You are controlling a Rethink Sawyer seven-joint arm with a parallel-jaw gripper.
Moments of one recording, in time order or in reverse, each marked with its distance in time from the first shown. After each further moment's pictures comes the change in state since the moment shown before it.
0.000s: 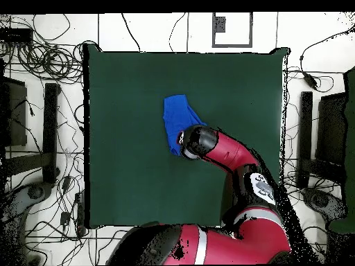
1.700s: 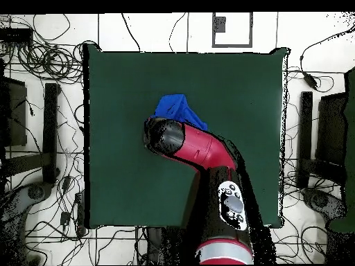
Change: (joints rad) arm 0.168 -0.223 -0.009 0.069 0.080 0.000 0.001
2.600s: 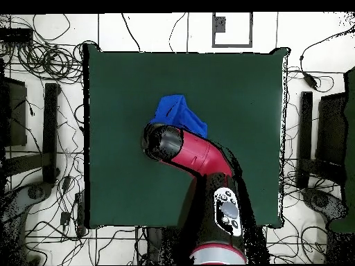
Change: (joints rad) arm 0.033 -0.001 -0.040 0.048 0.053 0.000 0.000
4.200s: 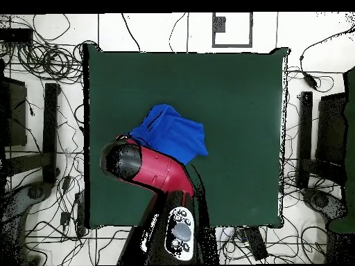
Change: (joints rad) arm 0.186 -0.060 -0.043 0.109 0.111 -0.080 0.250
